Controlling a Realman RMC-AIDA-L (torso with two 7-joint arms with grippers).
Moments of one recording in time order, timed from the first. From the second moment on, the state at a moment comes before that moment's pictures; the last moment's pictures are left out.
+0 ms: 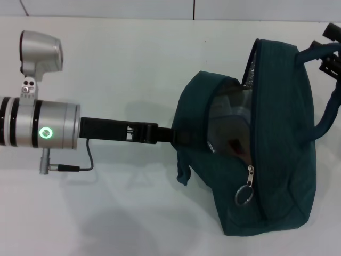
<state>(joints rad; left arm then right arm) -0.59 -2.08 0.91 0.61 1.90 1.66 -2.10 0.30 2.01 -1.02 -0.69 -1.18 -1.46 1.11</state>
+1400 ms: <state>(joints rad) -0.63 -2.08 0.91 0.60 1.83 1.68 -2.09 0.33 2.01 -0.91 -0.62 -1.58 -2.10 1.13</state>
